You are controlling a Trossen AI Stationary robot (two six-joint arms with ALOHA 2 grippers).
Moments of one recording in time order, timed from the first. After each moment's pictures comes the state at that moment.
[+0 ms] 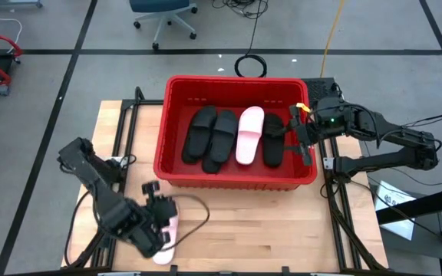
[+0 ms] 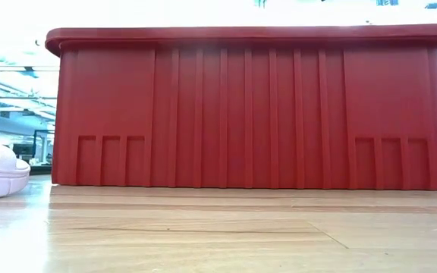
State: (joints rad) left arm -0.76 1.68 1.71 -1.47 -0.49 -0.95; right arm -0.19 0.93 1.14 -0.67 -0.27 -0.43
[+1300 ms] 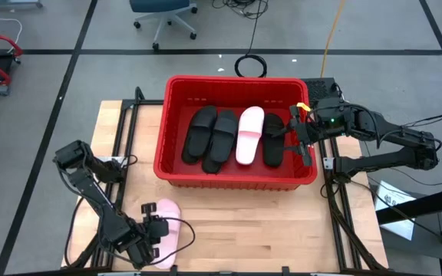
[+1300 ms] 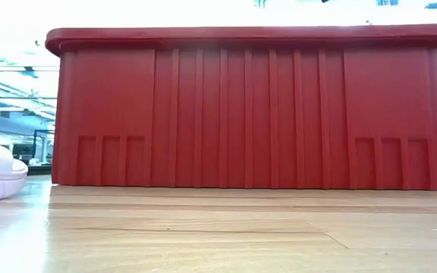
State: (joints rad) left arm -0.96 1.68 1.08 -0.86 -0.37 -1.06; right arm -0.19 0.93 1.14 -0.67 -0.26 -0.38
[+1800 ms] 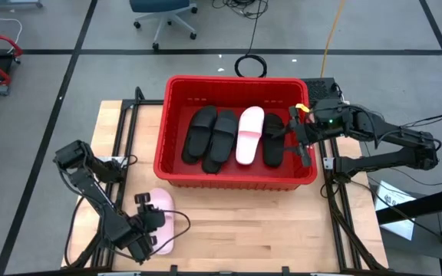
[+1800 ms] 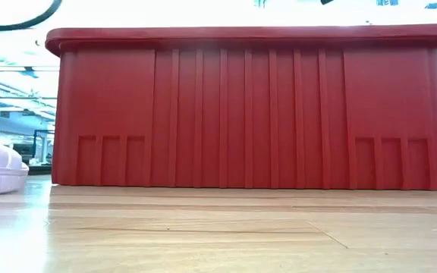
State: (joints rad) left arm -0.95 1.68 1.08 -1.09 -0.39 -1.11; right arm -0.19 0.93 1.13 -0.66 -0.26 -0.38
